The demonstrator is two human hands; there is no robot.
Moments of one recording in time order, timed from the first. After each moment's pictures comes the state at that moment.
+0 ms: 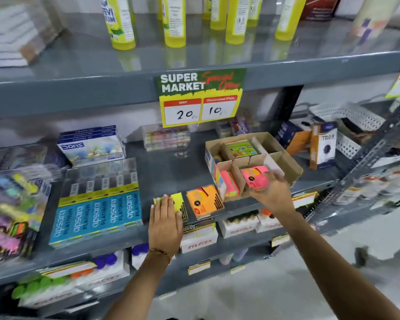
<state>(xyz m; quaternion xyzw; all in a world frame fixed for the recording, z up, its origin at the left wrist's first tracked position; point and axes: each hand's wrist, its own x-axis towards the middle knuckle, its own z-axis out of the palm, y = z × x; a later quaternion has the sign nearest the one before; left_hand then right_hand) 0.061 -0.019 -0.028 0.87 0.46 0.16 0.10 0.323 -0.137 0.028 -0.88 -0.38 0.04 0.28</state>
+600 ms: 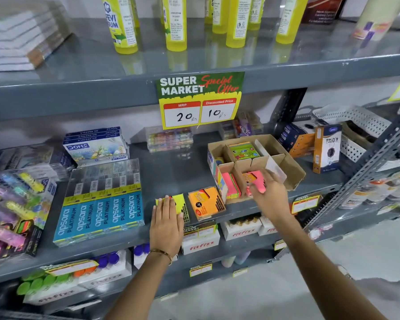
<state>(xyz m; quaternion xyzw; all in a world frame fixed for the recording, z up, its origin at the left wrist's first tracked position) 0.062 -0.022 -0.020 0.86 0.48 0.11 0.11 0.297 -0.134 0.041 -0.84 -0.41 0.02 0.36</state>
